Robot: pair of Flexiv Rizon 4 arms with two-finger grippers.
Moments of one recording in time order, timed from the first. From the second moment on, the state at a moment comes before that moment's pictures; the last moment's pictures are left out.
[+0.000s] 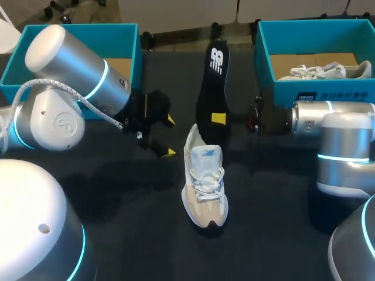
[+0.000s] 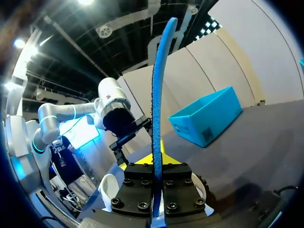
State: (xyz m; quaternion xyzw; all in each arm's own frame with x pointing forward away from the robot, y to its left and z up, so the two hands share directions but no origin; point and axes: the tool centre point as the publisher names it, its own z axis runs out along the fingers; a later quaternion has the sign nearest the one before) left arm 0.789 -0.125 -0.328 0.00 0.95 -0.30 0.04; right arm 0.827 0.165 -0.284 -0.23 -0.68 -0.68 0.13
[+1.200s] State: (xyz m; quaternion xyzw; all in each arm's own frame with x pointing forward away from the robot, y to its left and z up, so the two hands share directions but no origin) left arm 0.793 -0.134 -0.333 0.03 0.96 -0.27 0.04; right arm 0.831 0.172 -0.285 -0.23 -0.68 -0.69 0.12
